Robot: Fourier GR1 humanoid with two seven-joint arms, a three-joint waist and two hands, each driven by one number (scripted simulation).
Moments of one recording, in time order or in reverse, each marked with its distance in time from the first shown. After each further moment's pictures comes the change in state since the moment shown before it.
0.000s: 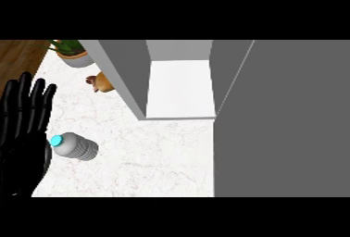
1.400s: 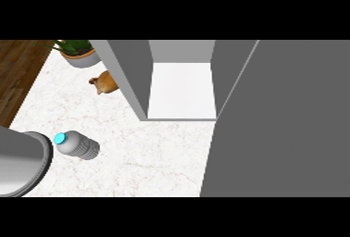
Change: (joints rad) left arm 0.341 -0.044 0.029 -0.315 0.007 0.305 0.252; right arm 0.181 0.067 0.402 -0.364 0.108 -0.019 0.310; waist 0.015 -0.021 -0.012
